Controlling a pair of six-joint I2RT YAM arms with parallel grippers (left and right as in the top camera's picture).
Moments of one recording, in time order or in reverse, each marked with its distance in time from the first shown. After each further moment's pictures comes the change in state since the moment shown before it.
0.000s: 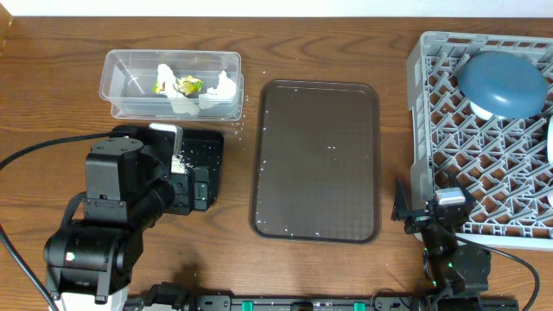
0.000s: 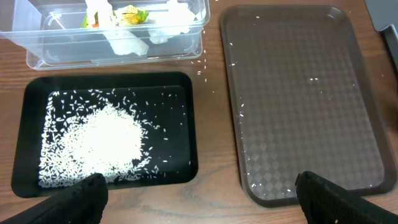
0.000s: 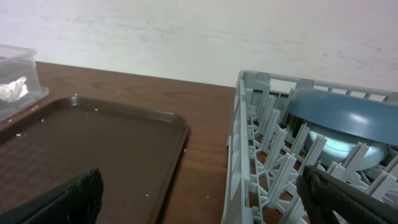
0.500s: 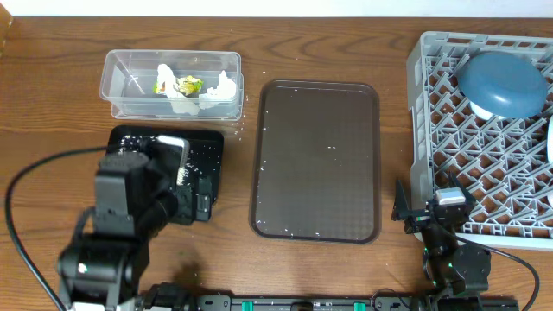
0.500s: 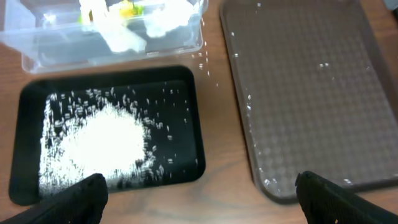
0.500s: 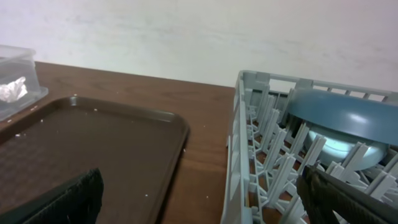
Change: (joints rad) left arm 0.000 -0.121 -0.198 0.111 -0.005 0.079; right arm 0.000 0.000 0.000 0.000 0.000 0.000
